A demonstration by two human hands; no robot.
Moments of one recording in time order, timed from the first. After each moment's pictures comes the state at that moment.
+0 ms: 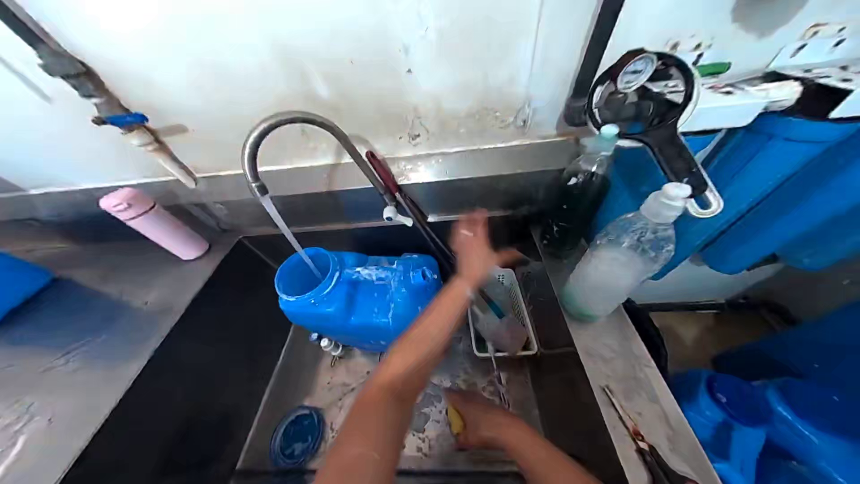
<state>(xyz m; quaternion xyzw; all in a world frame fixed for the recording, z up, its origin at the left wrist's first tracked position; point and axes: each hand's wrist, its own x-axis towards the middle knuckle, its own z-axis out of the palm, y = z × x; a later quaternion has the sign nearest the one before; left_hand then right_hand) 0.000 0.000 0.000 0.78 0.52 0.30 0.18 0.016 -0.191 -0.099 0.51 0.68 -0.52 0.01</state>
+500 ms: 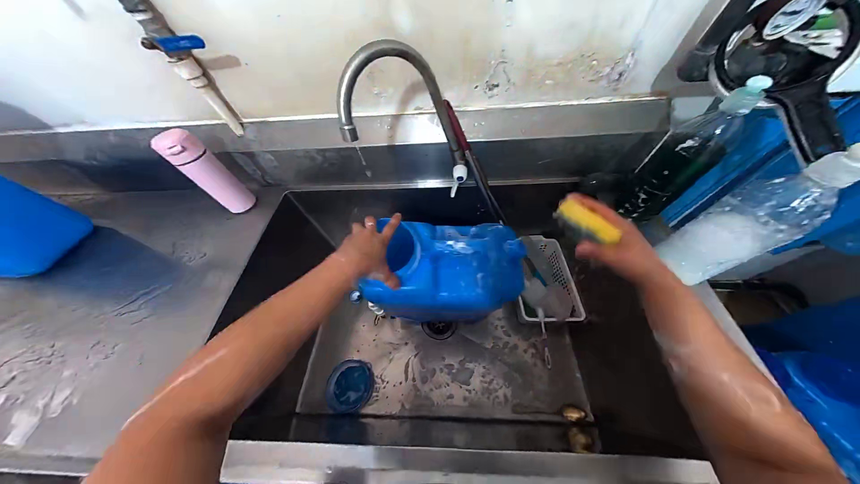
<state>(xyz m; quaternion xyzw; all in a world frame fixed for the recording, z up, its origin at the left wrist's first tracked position) -0.310 -0.010 0.073 0.76 0.62 -0.16 0.11 0.073 -0.098 0.046 0.56 0.65 -0.30 -0.42</state>
